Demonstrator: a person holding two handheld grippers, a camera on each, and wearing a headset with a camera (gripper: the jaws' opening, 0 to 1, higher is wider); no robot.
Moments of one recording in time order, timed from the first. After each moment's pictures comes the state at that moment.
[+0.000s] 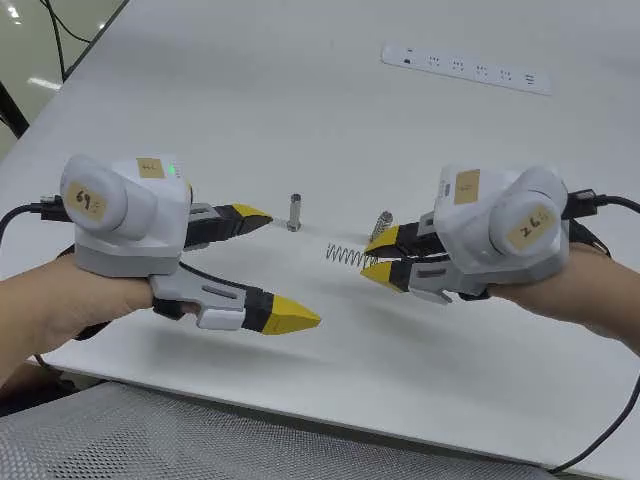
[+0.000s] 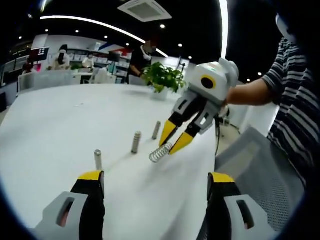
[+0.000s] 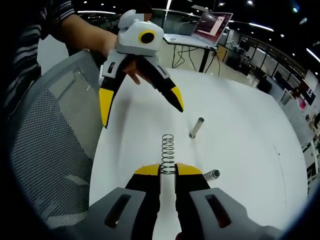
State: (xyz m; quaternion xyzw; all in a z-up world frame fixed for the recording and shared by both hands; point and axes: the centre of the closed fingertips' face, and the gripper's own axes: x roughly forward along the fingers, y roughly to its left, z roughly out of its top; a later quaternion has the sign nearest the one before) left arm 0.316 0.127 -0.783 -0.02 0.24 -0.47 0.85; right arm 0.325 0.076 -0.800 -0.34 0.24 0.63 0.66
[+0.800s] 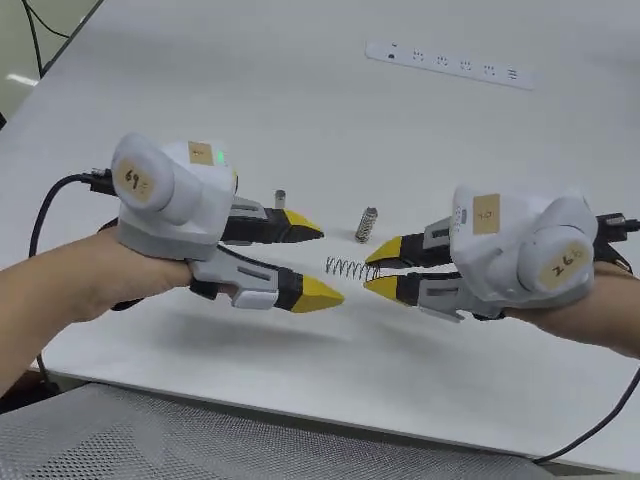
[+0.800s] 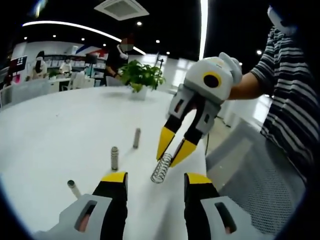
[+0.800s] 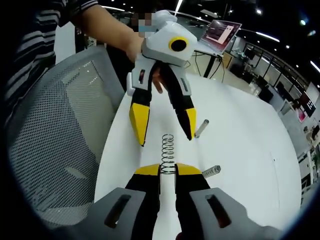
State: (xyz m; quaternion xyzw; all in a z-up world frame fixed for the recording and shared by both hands) left arm 0.321 0.080 -0.774 0.01 0.22 -0.55 0.80; right arm 0.311 0.065 -0.787 -0.36 0.21 0.64 0.65
